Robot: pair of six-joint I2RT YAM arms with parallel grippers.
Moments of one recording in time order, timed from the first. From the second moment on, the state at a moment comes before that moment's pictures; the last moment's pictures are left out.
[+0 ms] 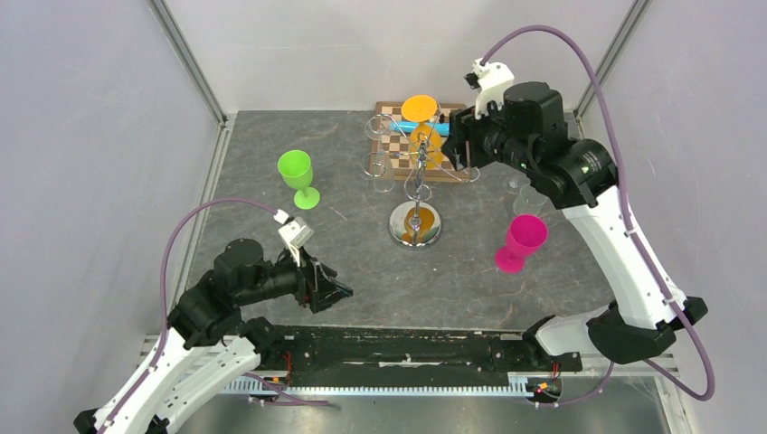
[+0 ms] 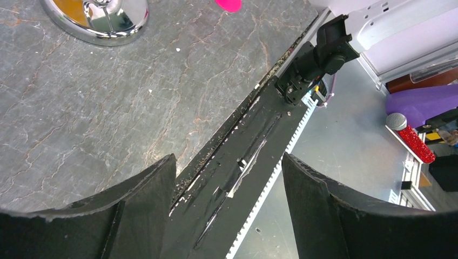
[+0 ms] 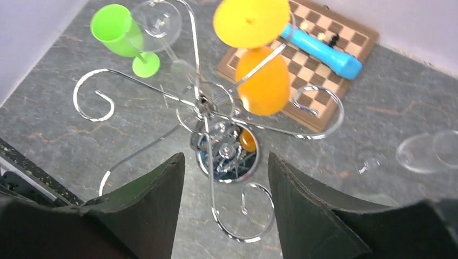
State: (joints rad) left arm -0.69 0.45 0.76 -0.69 0.41 -0.39; right arm 0.57 1.37 1.88 -0.96 0.04 0.08
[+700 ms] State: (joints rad) left arm -0.69 0.47 0.76 -0.69 0.37 -0.39; right arm 0.65 1.37 1.58 -0.51 0.09 0.05
